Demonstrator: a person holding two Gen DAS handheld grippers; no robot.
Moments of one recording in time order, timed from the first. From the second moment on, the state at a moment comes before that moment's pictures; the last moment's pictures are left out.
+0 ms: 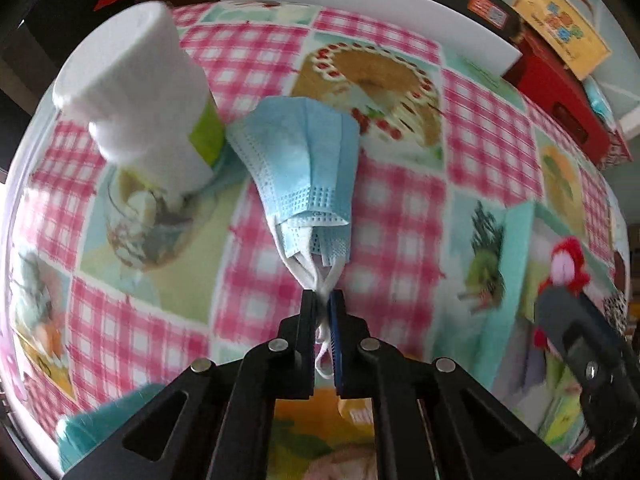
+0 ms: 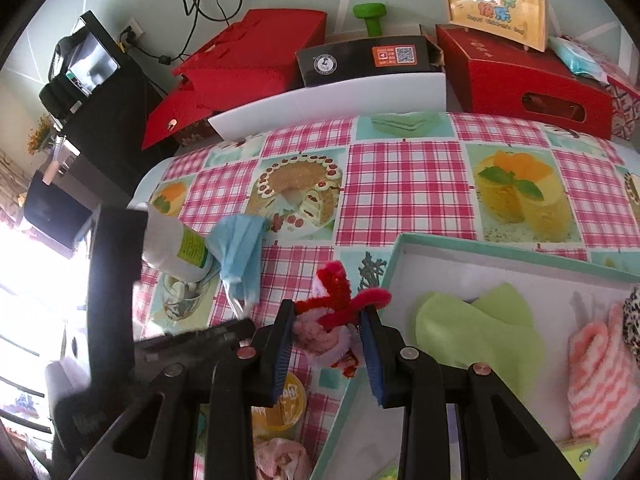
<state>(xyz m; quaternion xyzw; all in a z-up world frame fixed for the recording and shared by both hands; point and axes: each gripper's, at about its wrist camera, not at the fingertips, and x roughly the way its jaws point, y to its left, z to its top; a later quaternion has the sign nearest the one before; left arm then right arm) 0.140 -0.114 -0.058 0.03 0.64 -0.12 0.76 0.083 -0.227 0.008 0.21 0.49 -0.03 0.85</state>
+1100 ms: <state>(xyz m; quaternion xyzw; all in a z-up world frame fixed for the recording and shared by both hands) 0.174 -0.097 -0.038 0.01 0.61 -0.10 0.78 0.076 -0.237 0.009 0.22 0.48 -0.04 0.85</state>
